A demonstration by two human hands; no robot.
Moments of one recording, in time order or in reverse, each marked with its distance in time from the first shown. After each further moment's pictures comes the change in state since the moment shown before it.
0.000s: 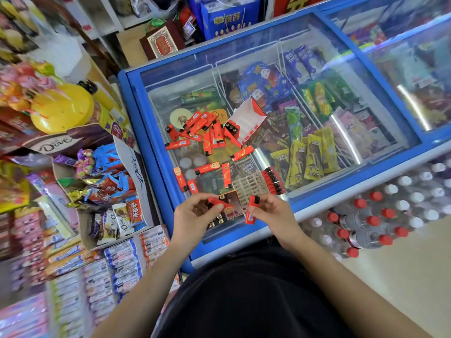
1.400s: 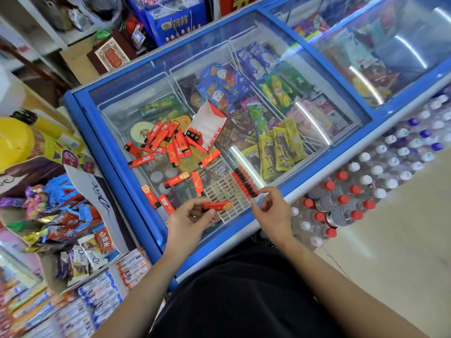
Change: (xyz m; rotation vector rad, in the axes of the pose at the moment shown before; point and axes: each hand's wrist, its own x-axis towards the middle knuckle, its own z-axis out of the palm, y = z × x) left_hand 0.013 0.010 0.038 0.143 -0.173 0.055; right_hand -0.001 0.026 -0.043 -0.445 0.483 -0.168
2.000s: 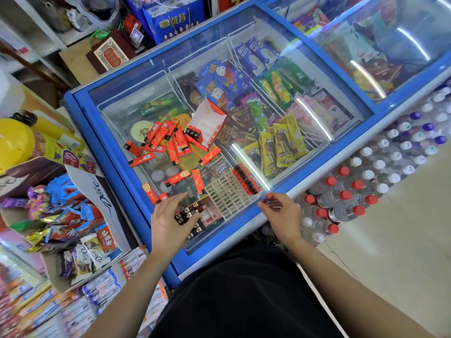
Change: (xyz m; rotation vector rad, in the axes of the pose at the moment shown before) left_hand 0.013 -0.048 -0.030 0.508 0.127 0.185; right_hand -0.001 0.029 -0.006 0.162 0.077 0.151
